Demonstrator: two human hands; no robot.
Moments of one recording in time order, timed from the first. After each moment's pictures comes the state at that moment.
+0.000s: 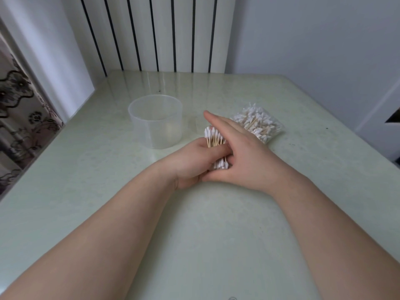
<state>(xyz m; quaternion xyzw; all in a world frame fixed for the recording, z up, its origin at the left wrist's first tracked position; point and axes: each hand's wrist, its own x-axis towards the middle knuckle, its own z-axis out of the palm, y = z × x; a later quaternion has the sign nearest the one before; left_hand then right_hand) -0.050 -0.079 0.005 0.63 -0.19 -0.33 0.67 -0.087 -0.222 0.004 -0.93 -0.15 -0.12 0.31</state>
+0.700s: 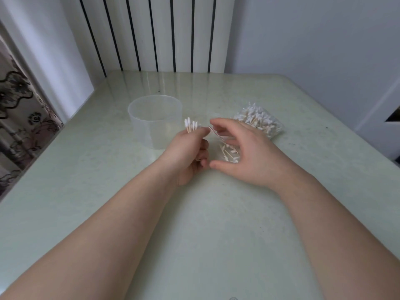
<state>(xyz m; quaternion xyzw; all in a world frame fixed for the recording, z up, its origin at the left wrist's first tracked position) -0.032 -0.082 0.002 0.61 -0.01 -0.23 0.76 -0.085 -0.231 0.001 -0.93 -0.13 -0.15 0.30</state>
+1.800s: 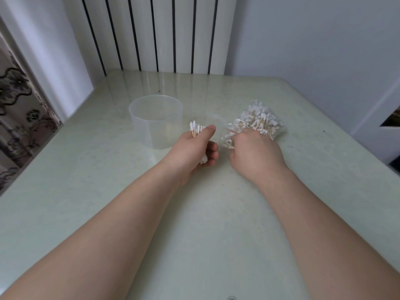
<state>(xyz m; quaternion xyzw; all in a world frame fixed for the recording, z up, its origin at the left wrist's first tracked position) -0.033 -0.085 -0.002 0.65 -0.05 -0.19 0.73 -0.066 -0.226 -0.006 -0.99 0.10 -0.12 -0.05</state>
